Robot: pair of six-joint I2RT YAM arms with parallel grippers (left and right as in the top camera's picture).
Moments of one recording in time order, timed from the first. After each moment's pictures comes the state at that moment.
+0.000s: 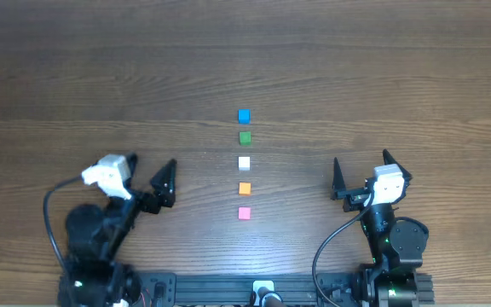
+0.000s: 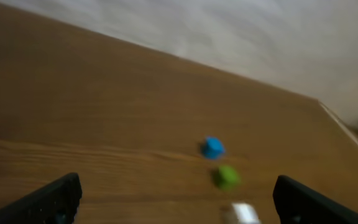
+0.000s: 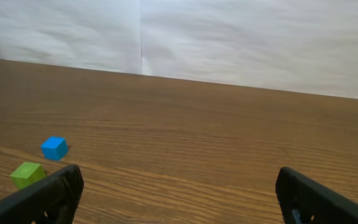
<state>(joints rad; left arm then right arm) -0.07 0.28 0.20 -0.18 0.31 -0.37 -0.02 0.02 0.01 -0.06 -0.18 -0.06</state>
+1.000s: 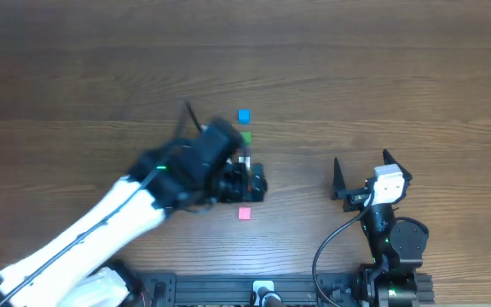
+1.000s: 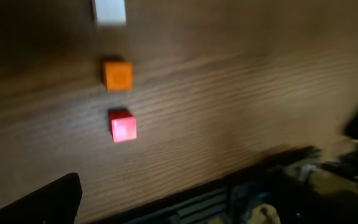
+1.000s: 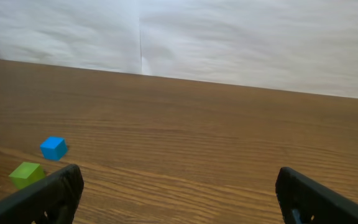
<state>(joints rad) -0.81 1.34 1.11 -0.94 0.21 -0.86 -0.02 0.02 0.01 -0.06 -0.17 -0.06</state>
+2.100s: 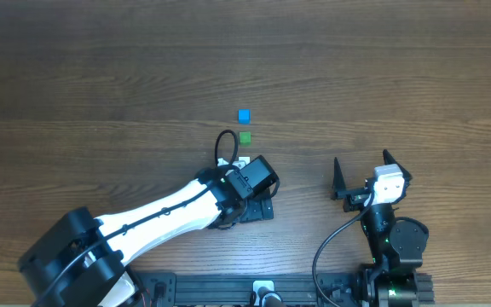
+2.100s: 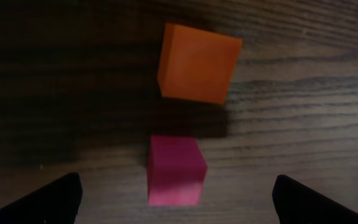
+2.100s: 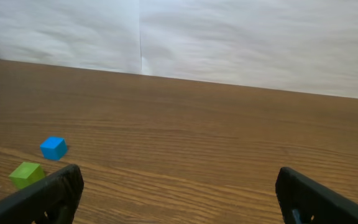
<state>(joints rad) -0.95 1.61 0.90 -0.68 0.05 -1.09 -0.02 0.02 0.01 -0.06 -0.17 -0.06</state>
